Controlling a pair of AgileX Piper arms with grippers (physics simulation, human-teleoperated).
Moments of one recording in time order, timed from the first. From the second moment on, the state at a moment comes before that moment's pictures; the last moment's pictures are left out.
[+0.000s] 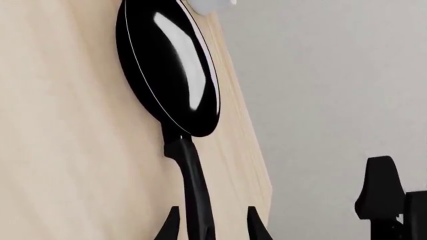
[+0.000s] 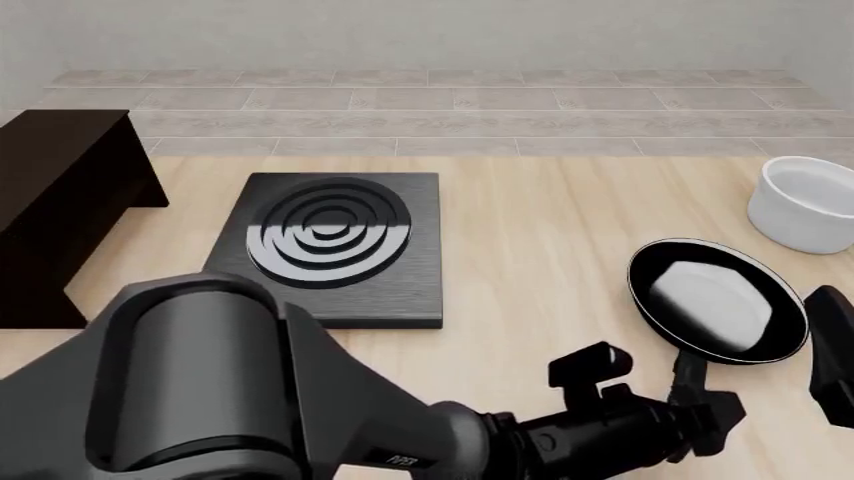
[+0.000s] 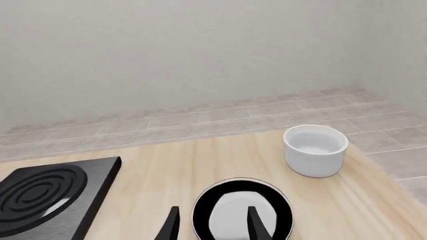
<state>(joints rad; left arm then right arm) -1.23 2.34 -1.26 -0.78 -1.14 -0.06 0.01 0.00 0.00 0.11</state>
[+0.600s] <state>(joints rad) -1.23 2.36 -1.32 -0.74 -1.18 -0.07 0.01 0.00 0.00 0.11</state>
